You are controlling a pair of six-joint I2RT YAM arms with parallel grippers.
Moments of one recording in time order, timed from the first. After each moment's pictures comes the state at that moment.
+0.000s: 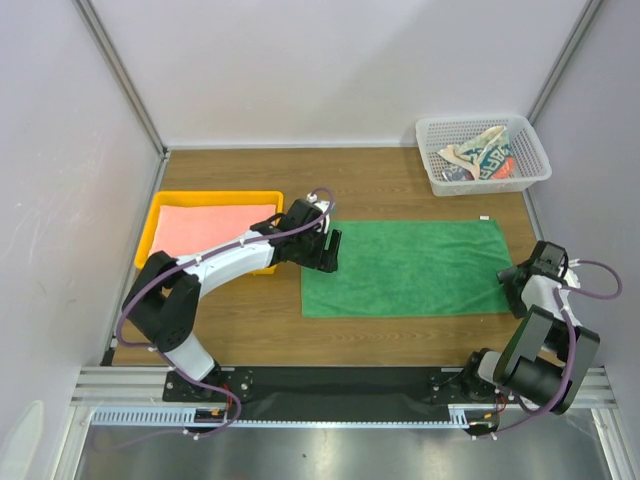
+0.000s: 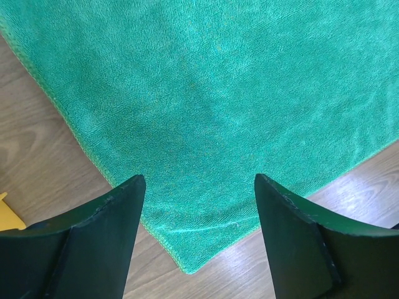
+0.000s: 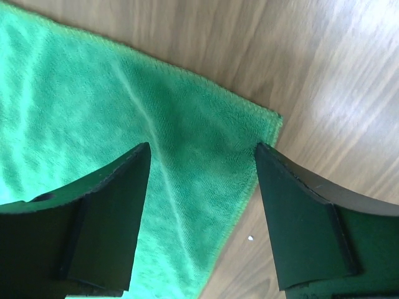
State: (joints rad) left arm -0.68 1.64 1.09 -0.38 0.09 -0.33; right arm -0.51 1.24 0.57 -0.38 0.15 0.75
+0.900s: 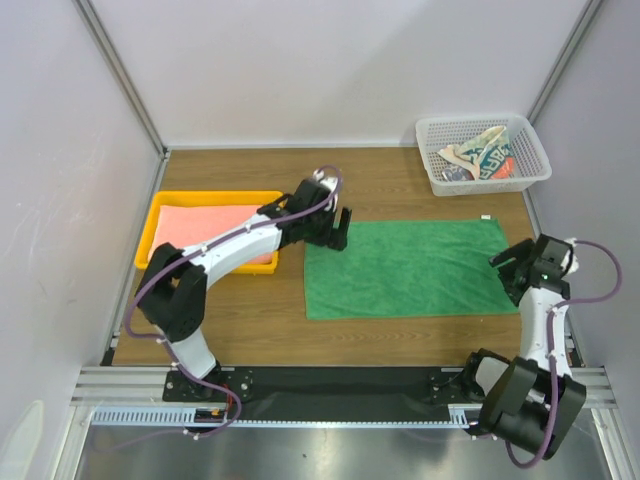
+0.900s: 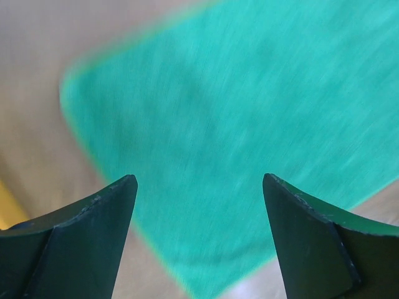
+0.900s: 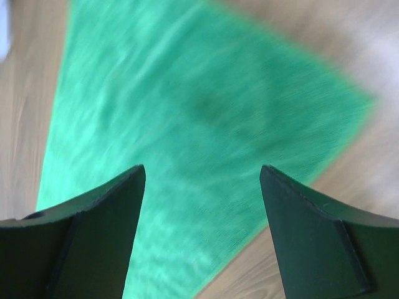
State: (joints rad) left arm -0.68 1.70 1.25 -0.42 0.01 -0.32; right arm -0.49 1.01 0.63 -0.48 -0.04 0.67
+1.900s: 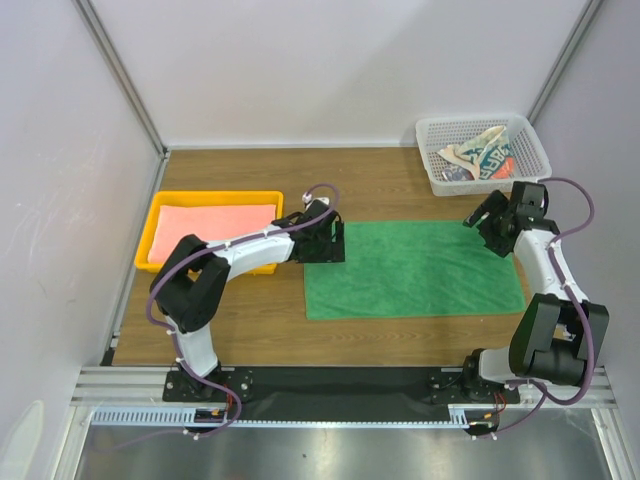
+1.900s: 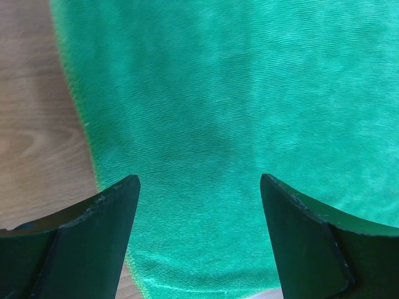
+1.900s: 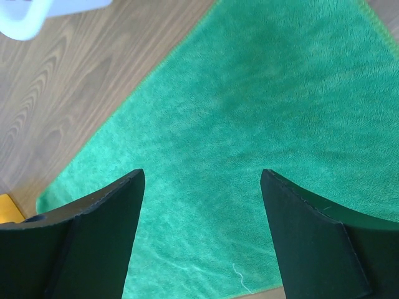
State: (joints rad) left arm -0.71 1.81 1.19 -0.36 -0.12 -0.64; right arm -0.21 1.37 0.99 -0.48 -0.09 0.59
